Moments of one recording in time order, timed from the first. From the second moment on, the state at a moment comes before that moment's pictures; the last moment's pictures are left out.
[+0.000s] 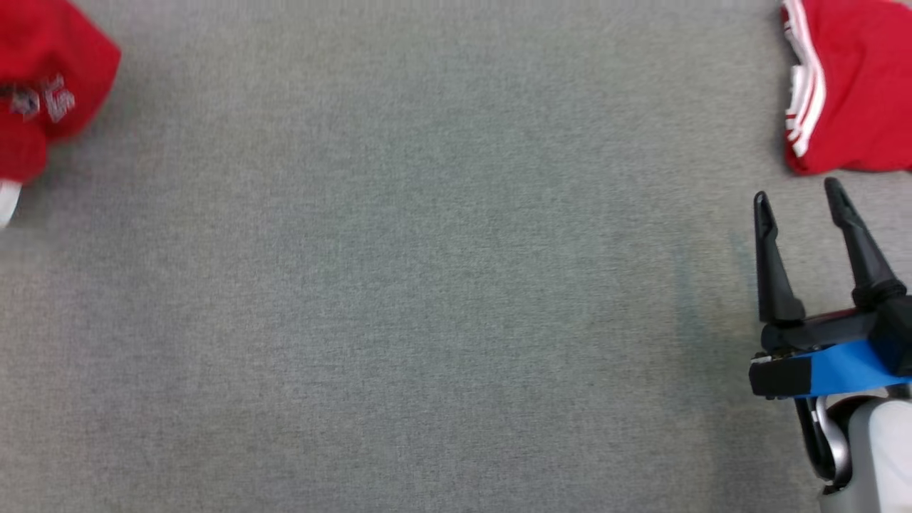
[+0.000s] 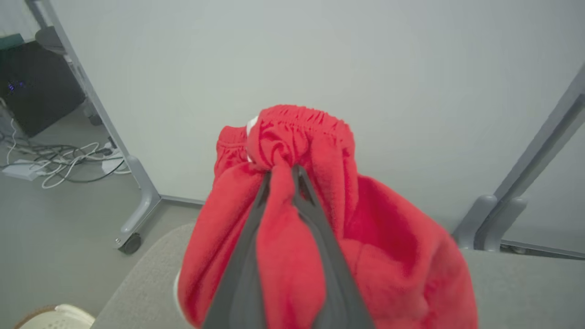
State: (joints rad) left arm -1.08 0.51 -0.06 0.87 -0.40 -0.13 0.07; right arm -0.24 -0.14 -0.07 0.00 -0.01 0.13 -0.20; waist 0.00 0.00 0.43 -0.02
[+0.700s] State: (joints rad) left arm -1.23 0.36 -0.39 0.43 -0.36 -0.13 -0.07; right arm -0.24 -0.05 0.02 0.17 0.07 0.13 -0.26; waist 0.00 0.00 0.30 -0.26
